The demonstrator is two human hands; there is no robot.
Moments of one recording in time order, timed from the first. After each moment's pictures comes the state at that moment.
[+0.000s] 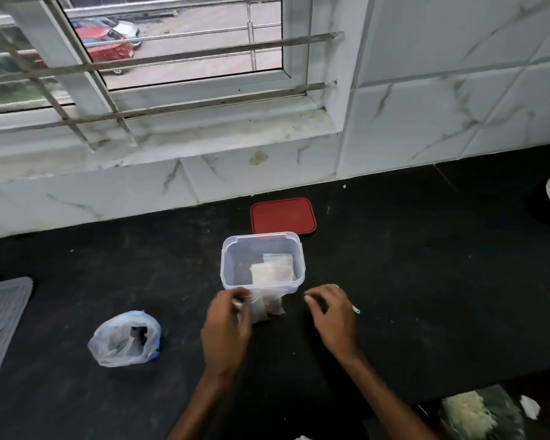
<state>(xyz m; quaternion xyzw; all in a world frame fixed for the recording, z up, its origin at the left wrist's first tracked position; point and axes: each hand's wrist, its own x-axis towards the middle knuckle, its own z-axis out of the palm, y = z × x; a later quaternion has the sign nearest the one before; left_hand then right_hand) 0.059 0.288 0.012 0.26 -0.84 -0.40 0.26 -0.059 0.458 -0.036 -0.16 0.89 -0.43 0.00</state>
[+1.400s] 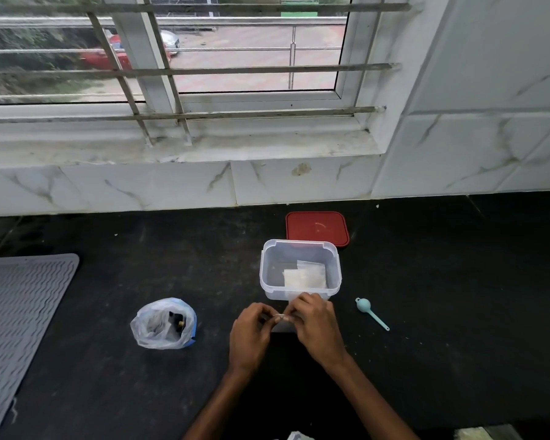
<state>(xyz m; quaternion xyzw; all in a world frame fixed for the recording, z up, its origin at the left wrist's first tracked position) 0.076 0.257 -0.022 0.28 -0.84 -0.45 0.13 -0.020 0.380 -0.010 -0.36 0.88 -0.29 0.06</state>
